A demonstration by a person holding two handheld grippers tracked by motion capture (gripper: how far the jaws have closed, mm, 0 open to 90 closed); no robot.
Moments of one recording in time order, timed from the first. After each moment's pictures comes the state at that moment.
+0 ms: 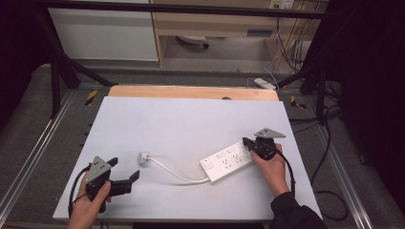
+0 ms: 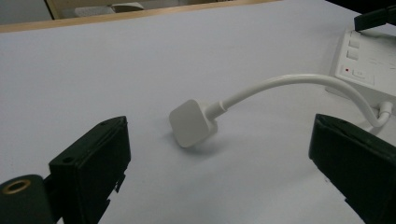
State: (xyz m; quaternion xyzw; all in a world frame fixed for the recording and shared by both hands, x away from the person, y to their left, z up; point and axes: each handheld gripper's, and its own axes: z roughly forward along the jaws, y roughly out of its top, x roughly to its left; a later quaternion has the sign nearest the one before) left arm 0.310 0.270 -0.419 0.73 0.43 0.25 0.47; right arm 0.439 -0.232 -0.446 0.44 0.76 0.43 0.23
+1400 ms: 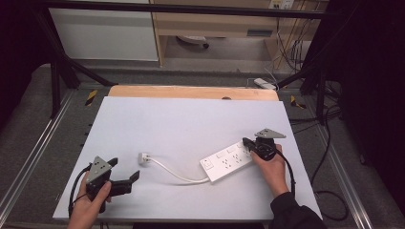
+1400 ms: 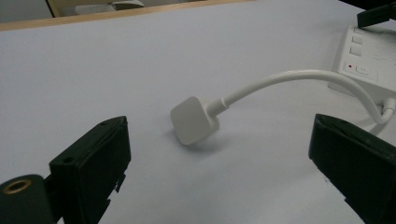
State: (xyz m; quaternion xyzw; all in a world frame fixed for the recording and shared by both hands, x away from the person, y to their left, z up) left arm 0.311 0.269 -0.421 0.73 0.43 0.24 0.47; right arm 0.439 -0.233 -0.447 0.45 0.75 0.43 0.22
